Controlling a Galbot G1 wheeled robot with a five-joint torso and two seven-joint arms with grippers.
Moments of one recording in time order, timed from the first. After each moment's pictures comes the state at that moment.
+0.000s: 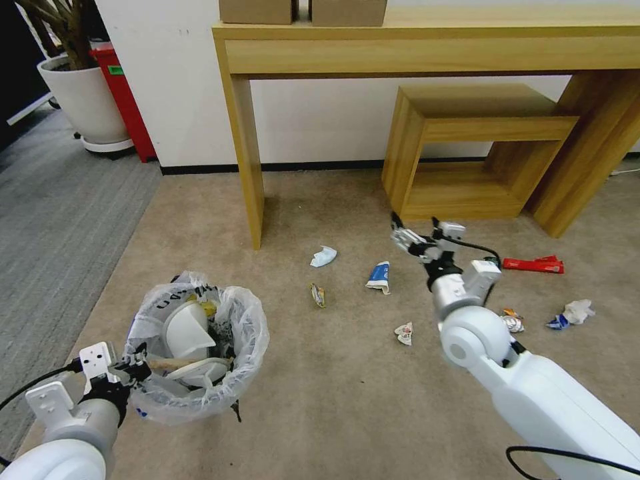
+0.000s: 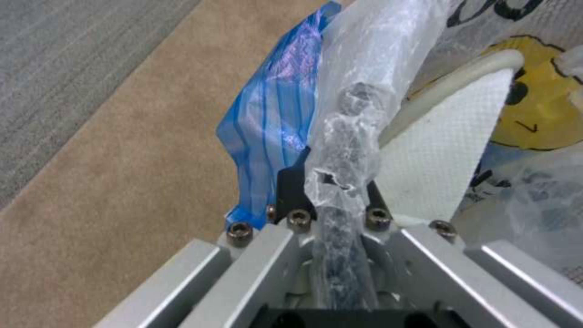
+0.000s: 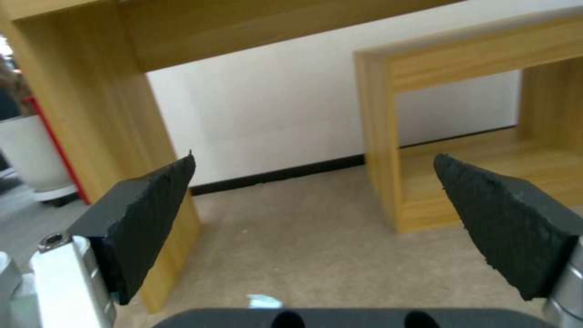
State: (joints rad) left arm 1.74 -1.18 -0.83 -2.37 -0.83 0.53 -0.49; right arm -0.97 0.85 0.11 1.96 0.82 0.07 0.51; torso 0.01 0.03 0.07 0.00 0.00
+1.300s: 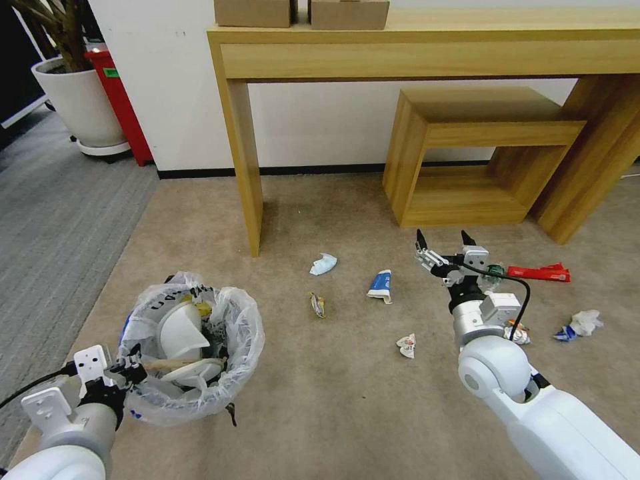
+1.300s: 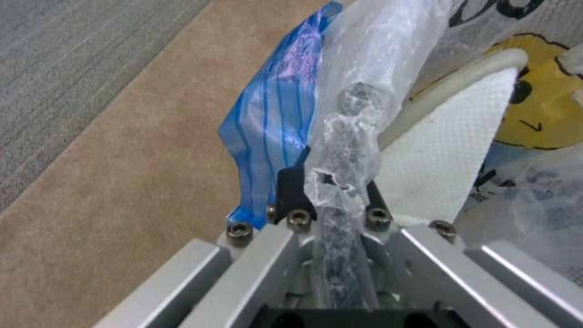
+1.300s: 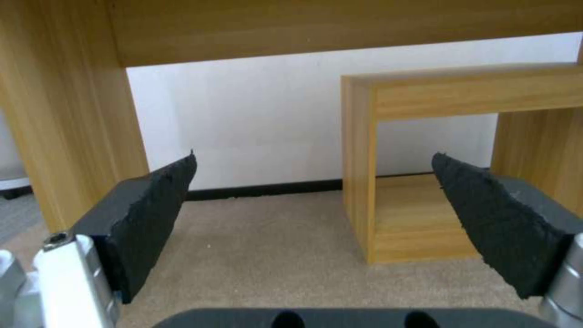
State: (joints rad) left arm 1.76 -1.21 -0.83 -2.37 -0.81 0.52 -0.48; right arm -1.07 0.88 0.16 1.96 0.62 0.11 0.48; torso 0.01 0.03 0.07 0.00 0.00
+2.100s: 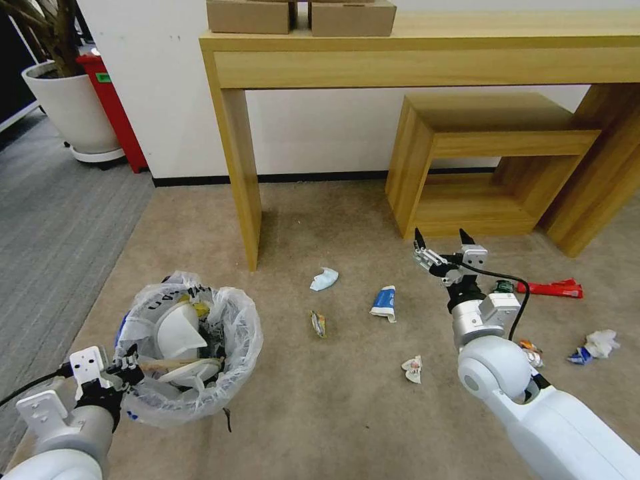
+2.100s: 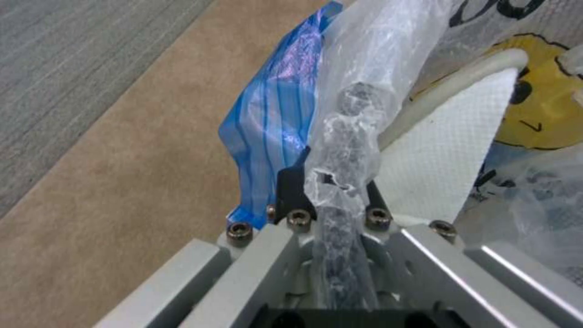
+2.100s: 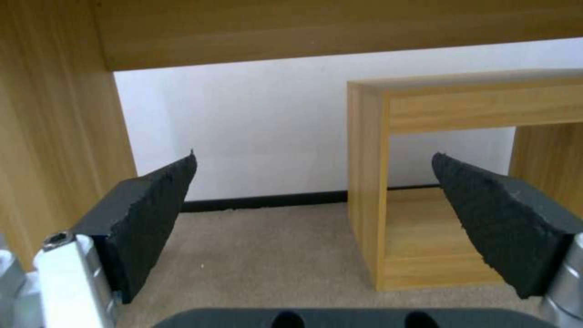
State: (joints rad) left arm 1.78 -1.20 -0.84 -2.39 -0.81 0.51 -0.48; right arm -1.08 0.88 0.16 1.97 0.61 0.10 0.47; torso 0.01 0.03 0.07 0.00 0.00
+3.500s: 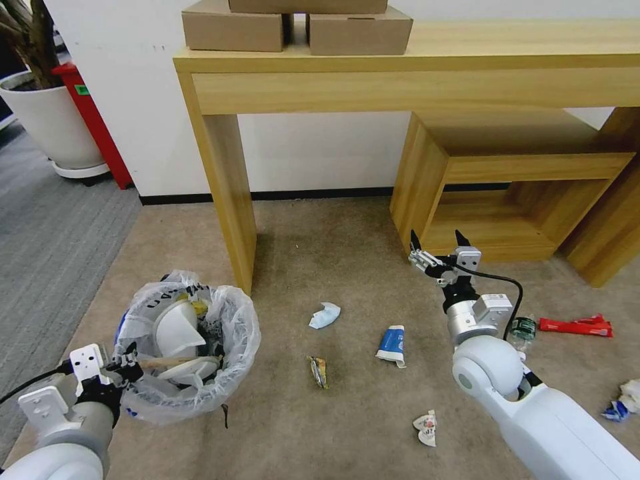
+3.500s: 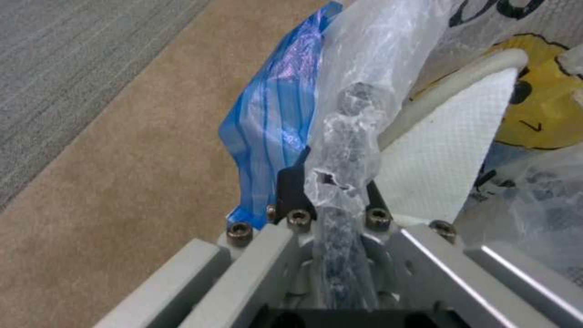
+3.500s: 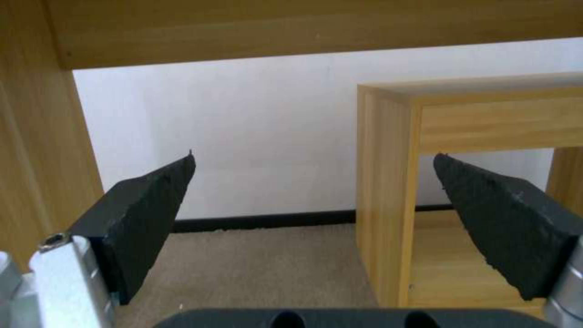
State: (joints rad) left arm 1.75 -1.19 -0.84 -2.36 -0.81 0.51 -0.48; right arm -1.06 0.90 0.14 1.93 0.58 0.14 0.46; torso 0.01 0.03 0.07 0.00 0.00
